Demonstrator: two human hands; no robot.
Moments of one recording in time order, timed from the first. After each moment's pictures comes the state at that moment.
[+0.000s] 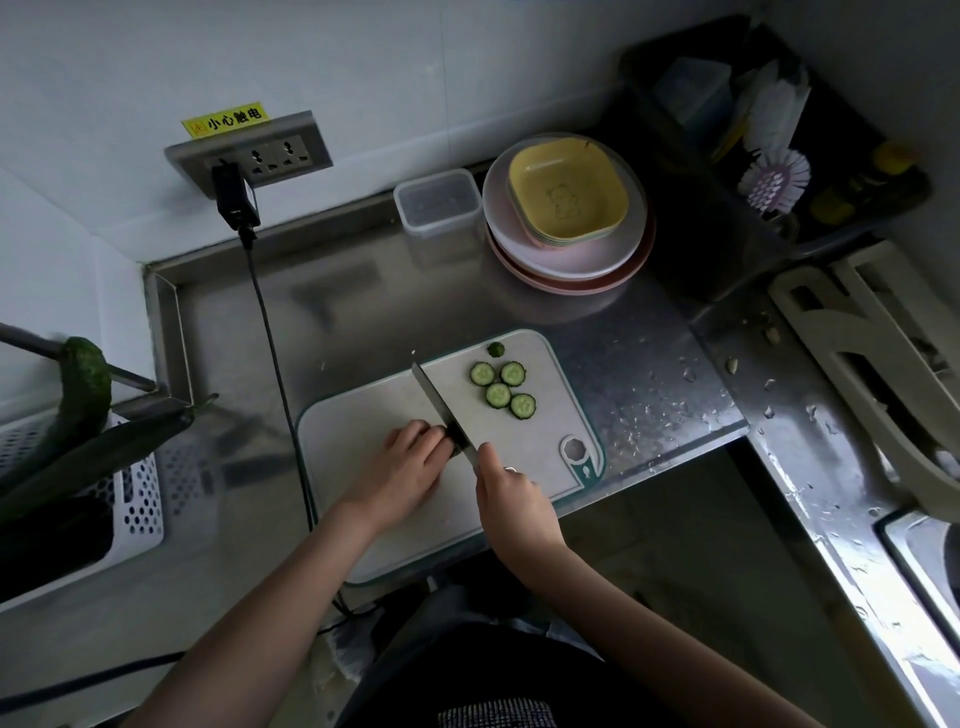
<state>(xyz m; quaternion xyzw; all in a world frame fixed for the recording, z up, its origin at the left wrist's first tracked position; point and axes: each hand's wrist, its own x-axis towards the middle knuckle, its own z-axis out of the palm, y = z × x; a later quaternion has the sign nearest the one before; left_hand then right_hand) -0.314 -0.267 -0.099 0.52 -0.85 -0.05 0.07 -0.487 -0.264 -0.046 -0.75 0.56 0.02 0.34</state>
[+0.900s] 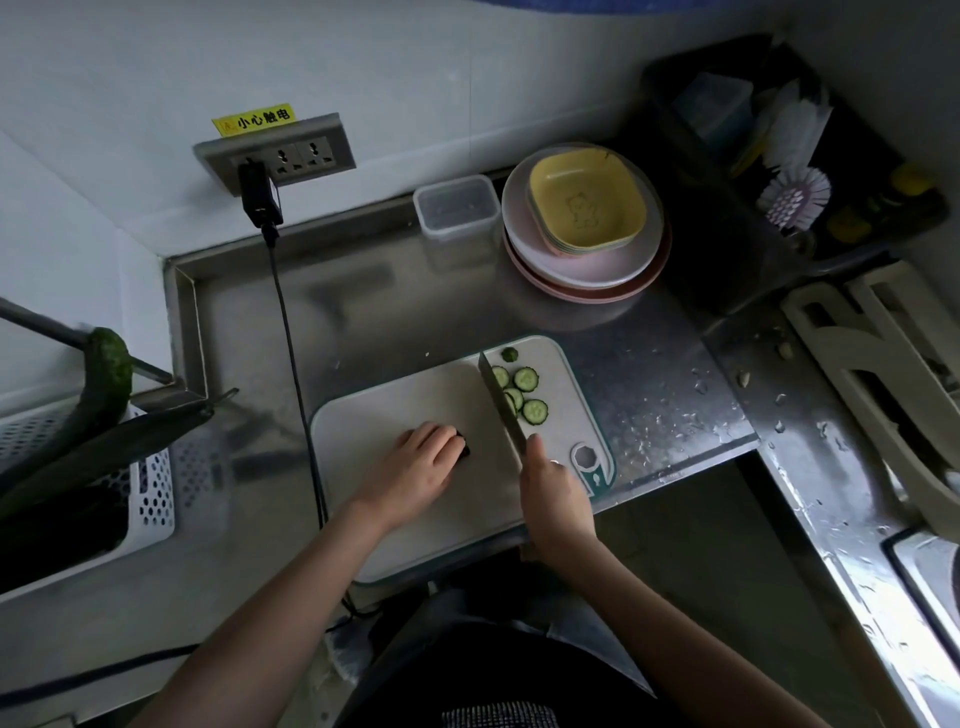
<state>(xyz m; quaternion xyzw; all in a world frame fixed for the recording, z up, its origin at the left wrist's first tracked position) -0.312 -0.268 -0.102 0.53 -0.84 -0.05 0.14 -0.503 -0.285 -0.058 -0.71 0.63 0.06 0.31</state>
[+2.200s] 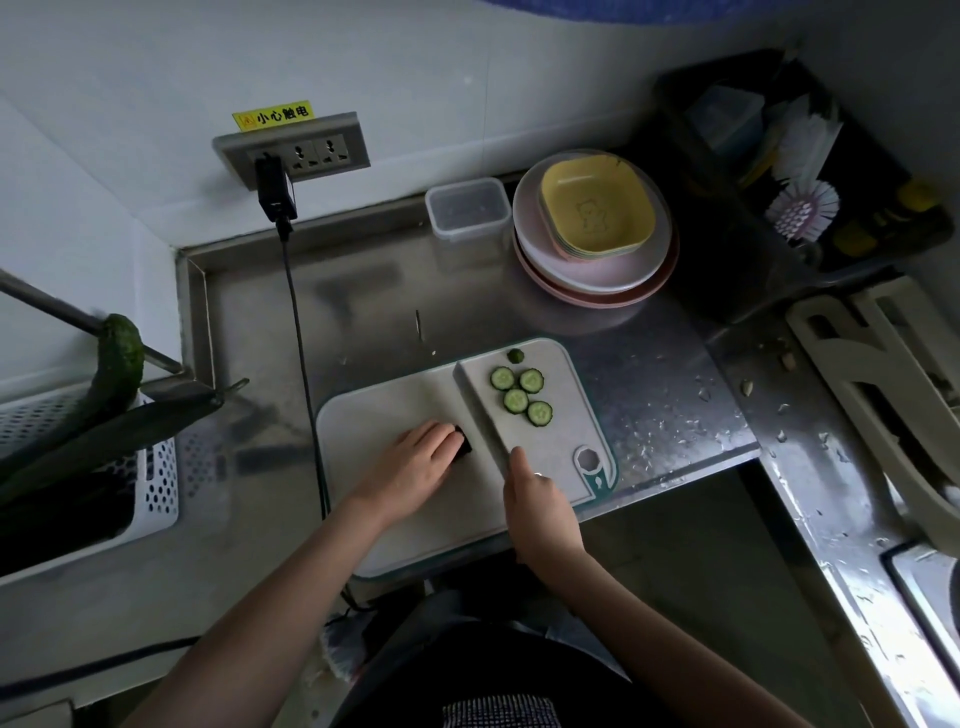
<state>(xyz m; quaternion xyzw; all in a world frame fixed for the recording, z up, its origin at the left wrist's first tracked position) -0.308 -0.264 -0.100 0.54 -0.82 -0.05 0.17 -0.491 -0.269 -0.052 -0.72 0.60 0.05 0.34</state>
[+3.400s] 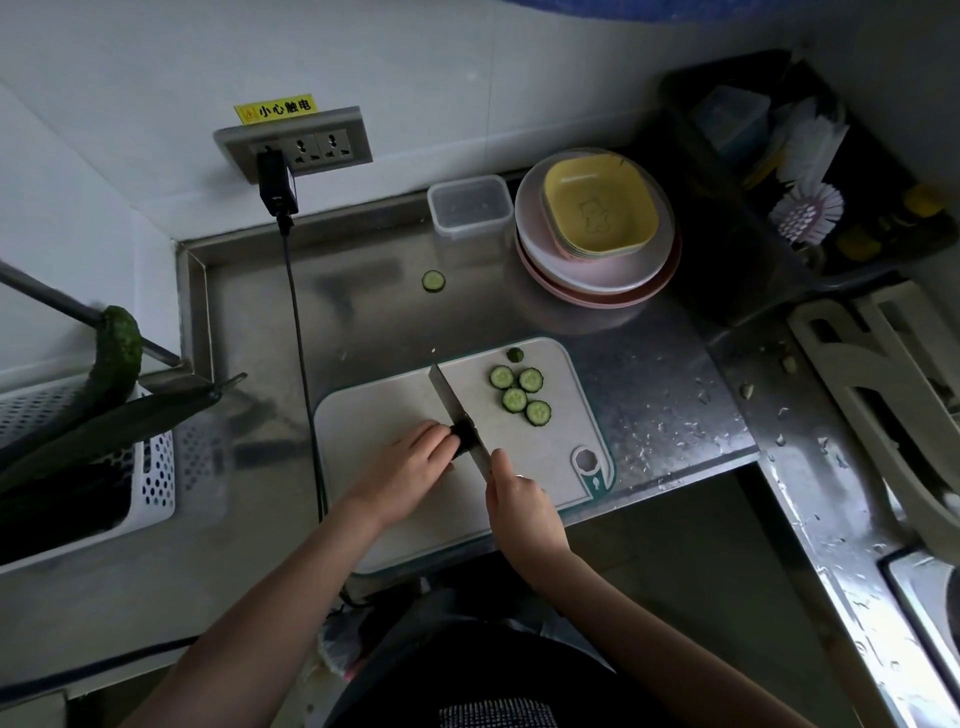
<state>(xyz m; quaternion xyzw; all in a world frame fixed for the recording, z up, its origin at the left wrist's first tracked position) -0.309 -0.259 -0.100 0.54 -0.83 -0.02 0.16 -0.483 -0.264 -0.054 -0.75 0.56 0.03 0.35</state>
